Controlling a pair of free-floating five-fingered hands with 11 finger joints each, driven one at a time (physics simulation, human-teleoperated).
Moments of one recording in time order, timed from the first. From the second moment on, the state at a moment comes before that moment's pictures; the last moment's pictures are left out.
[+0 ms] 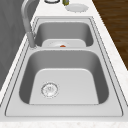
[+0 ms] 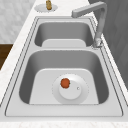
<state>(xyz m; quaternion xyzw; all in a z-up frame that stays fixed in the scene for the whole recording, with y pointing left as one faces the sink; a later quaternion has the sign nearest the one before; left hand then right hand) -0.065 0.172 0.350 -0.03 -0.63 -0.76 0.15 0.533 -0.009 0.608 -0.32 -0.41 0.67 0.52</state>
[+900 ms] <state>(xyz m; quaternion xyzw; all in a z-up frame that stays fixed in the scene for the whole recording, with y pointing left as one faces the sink) -0.065 0.172 0.350 -0.03 -0.63 -0.76 0.15 0.513 -0.019 0.630 -0.32 -0.43 0.66 0.52</state>
